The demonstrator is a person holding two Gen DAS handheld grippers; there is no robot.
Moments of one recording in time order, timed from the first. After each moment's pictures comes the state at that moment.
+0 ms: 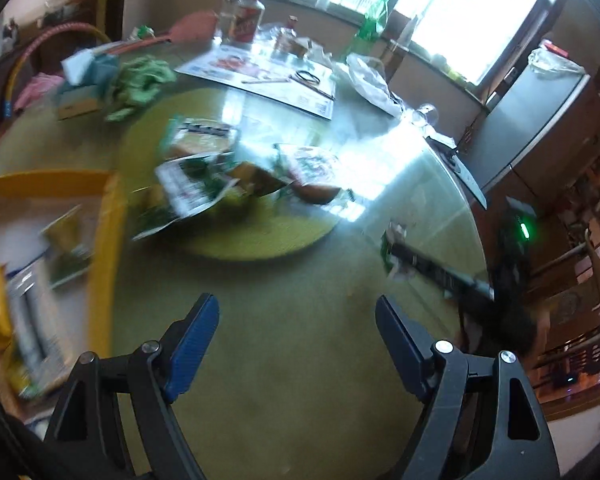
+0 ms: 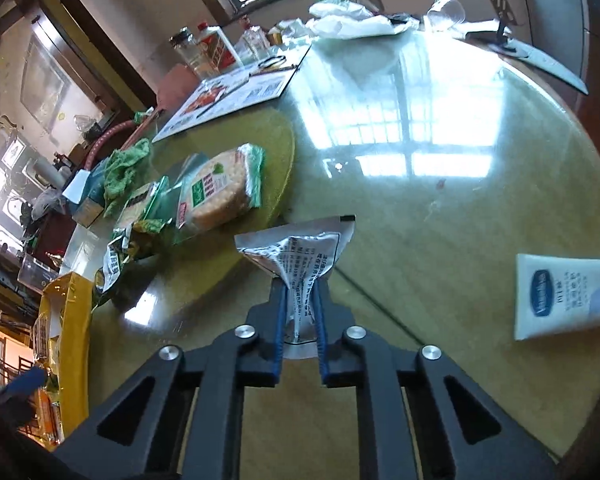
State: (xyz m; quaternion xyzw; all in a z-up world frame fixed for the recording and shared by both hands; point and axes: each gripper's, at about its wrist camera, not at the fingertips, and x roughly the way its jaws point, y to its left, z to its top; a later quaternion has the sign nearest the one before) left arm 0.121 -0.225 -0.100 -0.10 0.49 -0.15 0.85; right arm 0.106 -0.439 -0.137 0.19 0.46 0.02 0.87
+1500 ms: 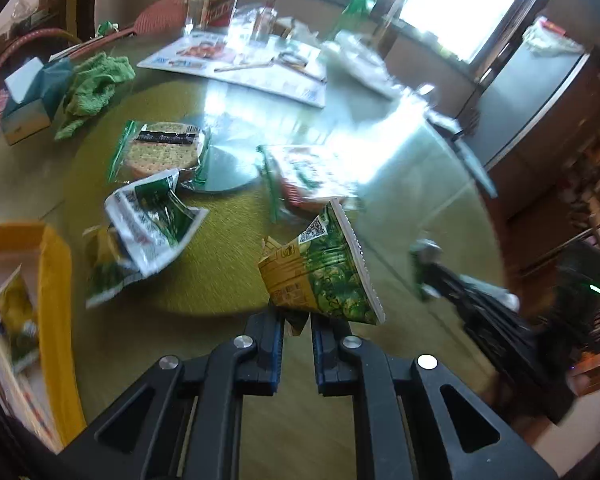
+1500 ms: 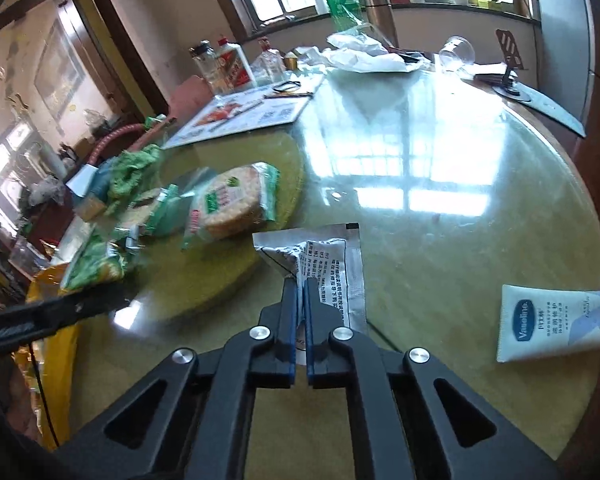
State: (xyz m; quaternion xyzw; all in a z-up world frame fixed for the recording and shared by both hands) left arm 0.154 -0.235 -0.122 -0.08 0.49 -0.18 0.85; right arm 0.099 -0.425 -0.123 0.14 0.41 0.03 0.90
